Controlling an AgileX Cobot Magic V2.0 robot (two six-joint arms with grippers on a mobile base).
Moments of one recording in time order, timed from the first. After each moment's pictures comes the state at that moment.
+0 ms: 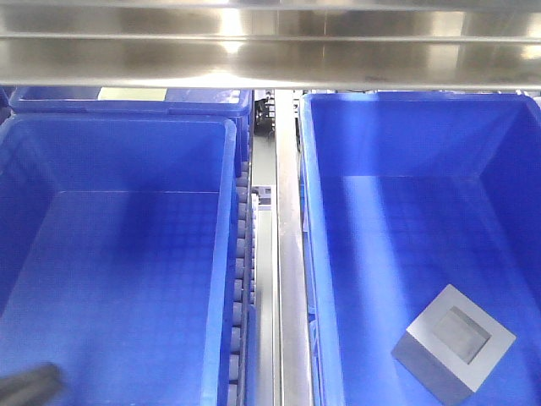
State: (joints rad) left arm -0.94 0.28 -0.28 0.05 0.02 -0.04; right arm -0.08 -0.02 0.02 0.01 0.18 0.01
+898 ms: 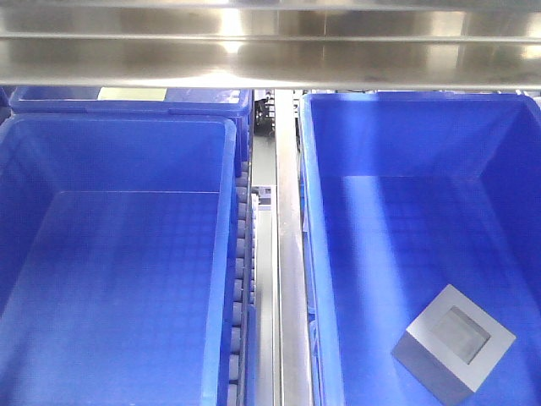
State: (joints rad) left arm 0.03 -0.01 -0.11 0.05 0.26 -0.04; right arm -0.08 -0.02 0.02 0.01 0.18 0.01
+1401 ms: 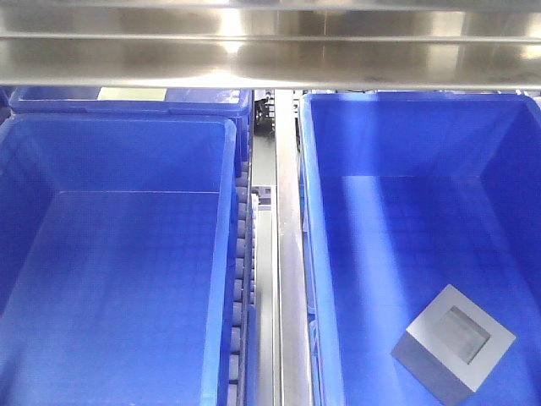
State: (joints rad) left arm 0.06 -0.01 0.03 0.05 0.17 -0.04; right arm -0.08 -0.02 0.02 0.01 0.18 0.01
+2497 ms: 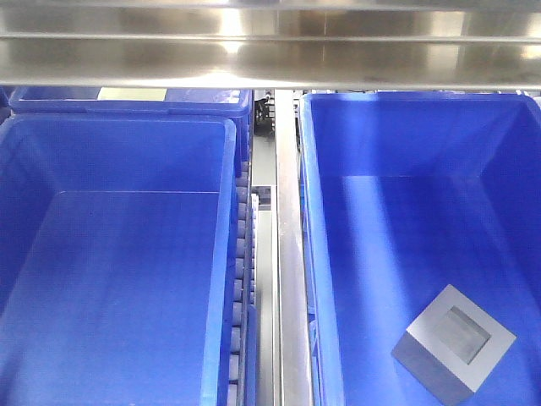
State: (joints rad) left arm 0.06 -0.01 0.03 0.05 0.17 -0.04; right arm -0.08 -0.02 0.02 0.01 0.18 0.01
